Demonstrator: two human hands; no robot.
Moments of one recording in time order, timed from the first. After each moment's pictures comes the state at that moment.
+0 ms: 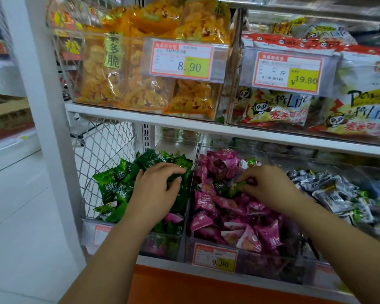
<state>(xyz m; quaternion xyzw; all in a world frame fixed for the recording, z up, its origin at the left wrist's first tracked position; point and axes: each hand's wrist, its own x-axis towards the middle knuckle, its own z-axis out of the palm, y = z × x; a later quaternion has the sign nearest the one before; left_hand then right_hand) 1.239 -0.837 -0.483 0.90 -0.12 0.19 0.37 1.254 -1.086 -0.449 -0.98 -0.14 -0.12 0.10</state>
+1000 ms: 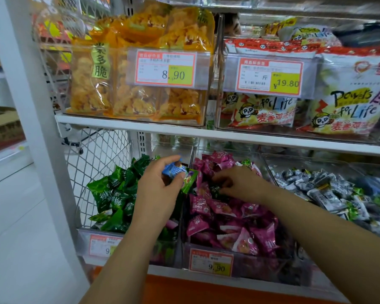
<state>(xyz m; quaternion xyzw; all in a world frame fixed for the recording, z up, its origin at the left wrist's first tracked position) 1.229 -0.863 -0.467 0.79 -0.06 0.19 0.58 1.285 -1.066 -0.453 -0.97 -0.19 0.01 0.13</state>
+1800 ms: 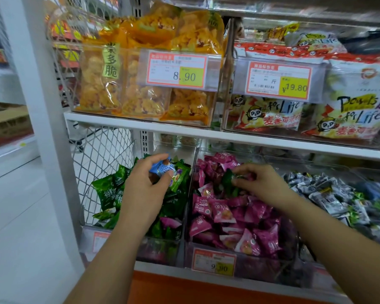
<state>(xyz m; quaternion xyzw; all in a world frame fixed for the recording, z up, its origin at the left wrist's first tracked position) 1.226 -0.836 -0.468 0.79 -0.04 0.21 0.58 1.268 -1.089 -0.456 -0.89 -0.11 -0.08 0.43</state>
